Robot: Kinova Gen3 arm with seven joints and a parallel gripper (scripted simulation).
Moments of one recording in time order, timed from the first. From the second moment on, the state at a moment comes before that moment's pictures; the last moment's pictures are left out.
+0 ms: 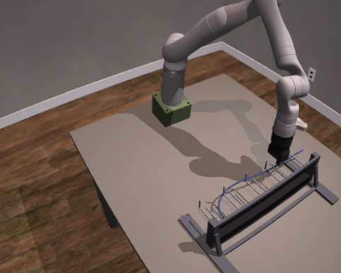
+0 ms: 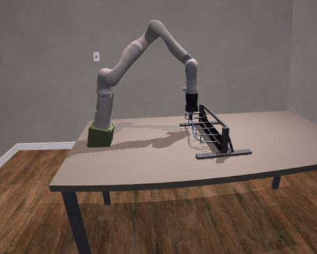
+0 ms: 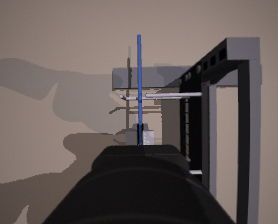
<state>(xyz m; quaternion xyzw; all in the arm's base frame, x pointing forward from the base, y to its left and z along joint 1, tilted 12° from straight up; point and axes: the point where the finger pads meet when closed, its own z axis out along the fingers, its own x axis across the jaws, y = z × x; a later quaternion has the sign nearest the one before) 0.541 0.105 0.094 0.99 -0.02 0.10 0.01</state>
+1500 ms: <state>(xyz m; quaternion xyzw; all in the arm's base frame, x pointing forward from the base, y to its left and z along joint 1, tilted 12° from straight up) 0.573 0.103 0.100 0.99 -0.02 0.10 0.01</state>
